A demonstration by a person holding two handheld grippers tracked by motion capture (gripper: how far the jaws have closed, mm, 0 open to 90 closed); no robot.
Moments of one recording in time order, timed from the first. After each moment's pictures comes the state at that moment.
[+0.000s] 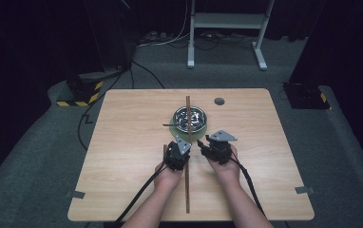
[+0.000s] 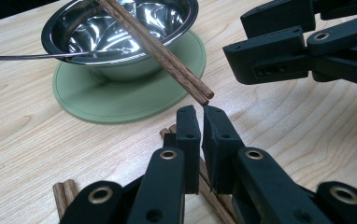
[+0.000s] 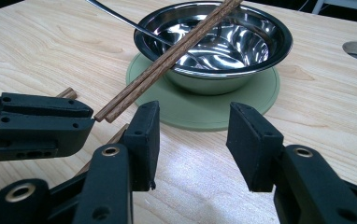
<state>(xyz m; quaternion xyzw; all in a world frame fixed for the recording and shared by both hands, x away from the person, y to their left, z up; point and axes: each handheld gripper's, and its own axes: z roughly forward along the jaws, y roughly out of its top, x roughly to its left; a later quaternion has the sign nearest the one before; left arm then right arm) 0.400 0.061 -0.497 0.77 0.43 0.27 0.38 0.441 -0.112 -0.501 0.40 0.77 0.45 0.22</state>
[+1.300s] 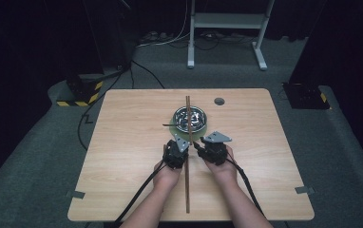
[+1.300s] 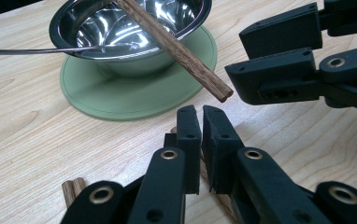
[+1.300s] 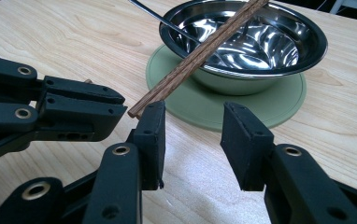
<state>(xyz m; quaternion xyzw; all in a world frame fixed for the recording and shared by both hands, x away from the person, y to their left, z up) 0.407 0.065 -0.499 0.77 0.44 0.27 0.37 0.438 -0.099 -0.503 0.38 0.79 0.44 0.21</state>
